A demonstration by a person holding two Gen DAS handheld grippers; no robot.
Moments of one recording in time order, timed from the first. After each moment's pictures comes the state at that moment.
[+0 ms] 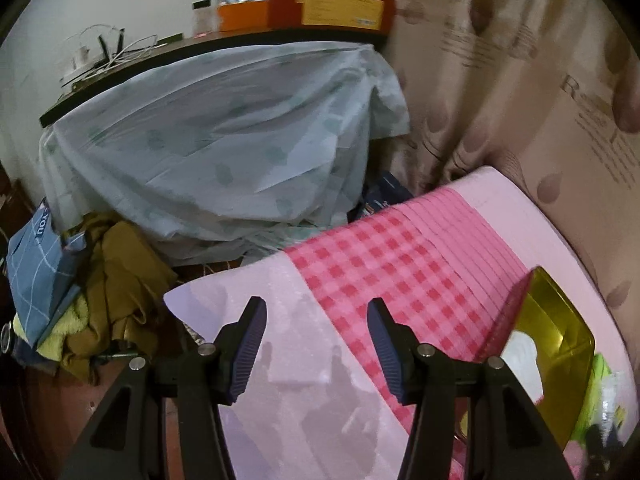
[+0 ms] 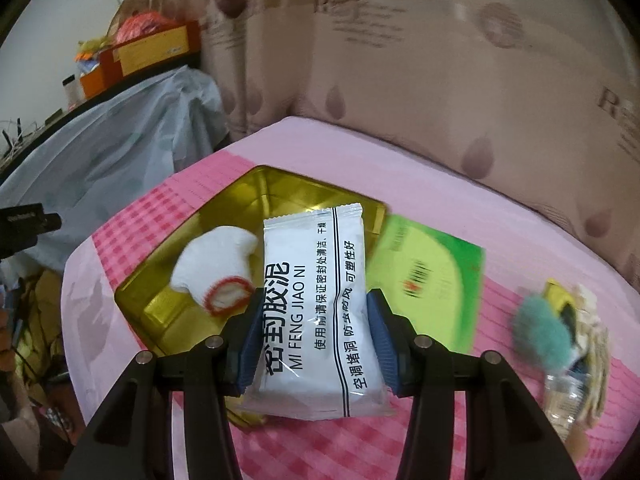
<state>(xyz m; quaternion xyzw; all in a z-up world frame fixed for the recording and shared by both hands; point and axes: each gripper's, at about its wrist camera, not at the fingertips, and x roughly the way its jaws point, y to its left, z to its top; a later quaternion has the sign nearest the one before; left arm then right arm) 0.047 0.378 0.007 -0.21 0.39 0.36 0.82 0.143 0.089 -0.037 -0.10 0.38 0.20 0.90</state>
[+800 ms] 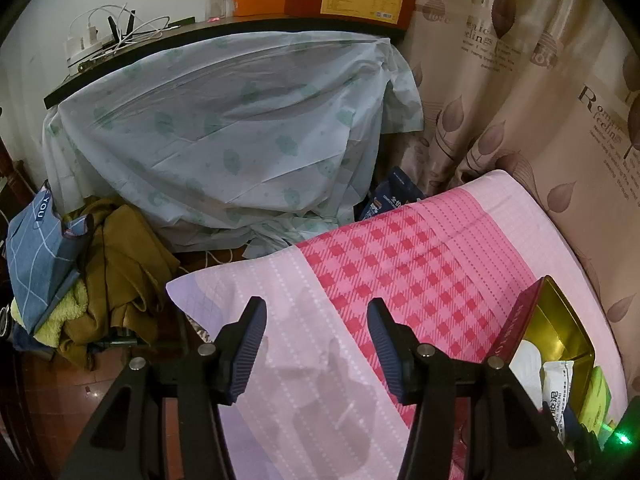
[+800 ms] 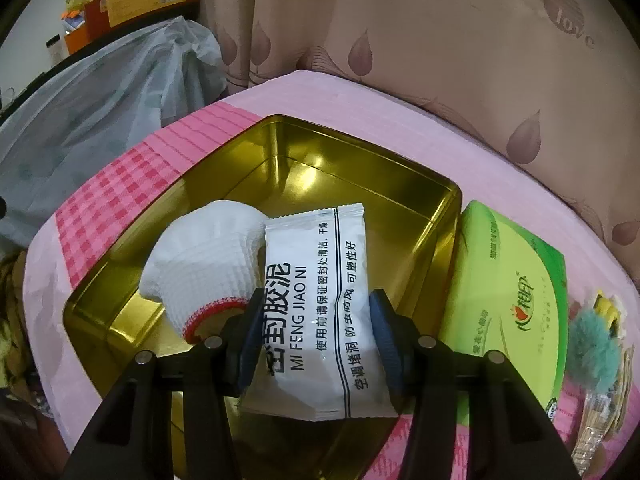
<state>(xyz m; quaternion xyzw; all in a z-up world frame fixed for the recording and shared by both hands) 0.045 0.391 0.004 -0.23 0.40 0.37 0.81 0.183 0.142 -0.087 -0.13 0.44 0.19 0.87</state>
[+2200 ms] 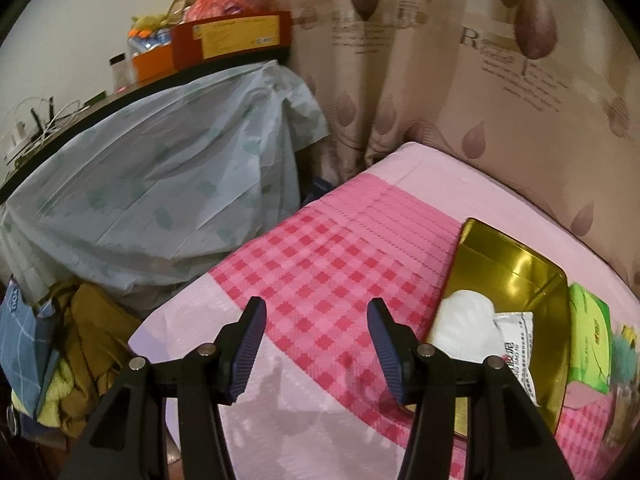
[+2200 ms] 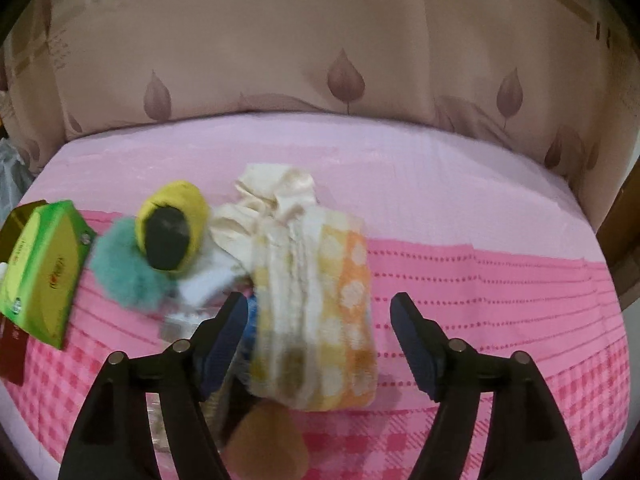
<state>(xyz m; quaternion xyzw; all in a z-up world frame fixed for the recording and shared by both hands) 0.075 0.312 0.007 -0.10 0.39 0.25 0.88 0.193 -0.221 -0.083 0.01 0.45 -0.06 0.89</state>
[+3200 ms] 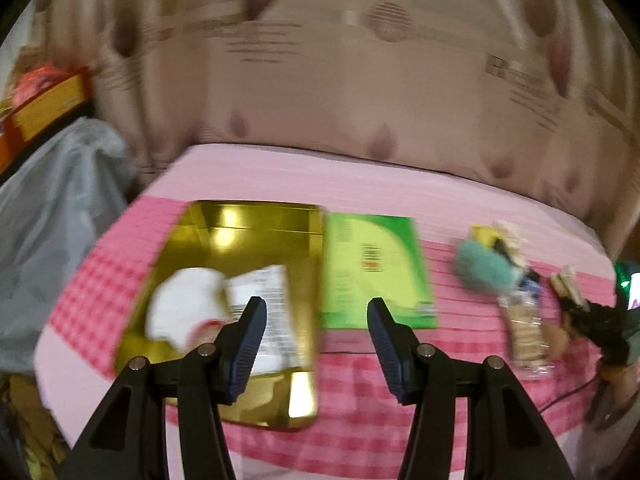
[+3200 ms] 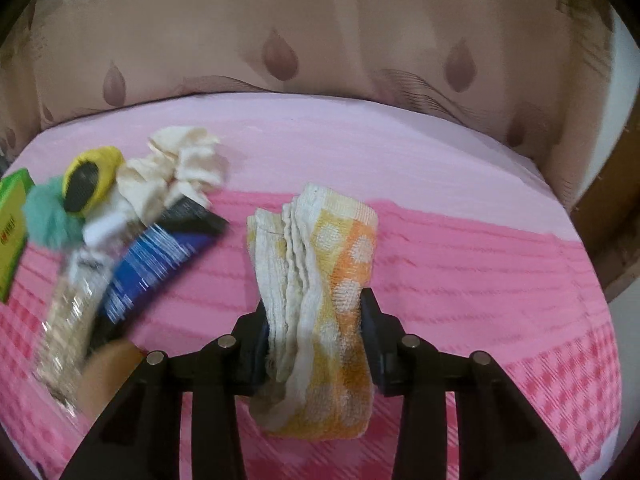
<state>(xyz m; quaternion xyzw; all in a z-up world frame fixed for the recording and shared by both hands) 0.112 0.095 0.007 -0.02 0.40 -0.02 0.91 0.142 -0.284 -0.113 -0.02 0.43 -0.11 0.89</state>
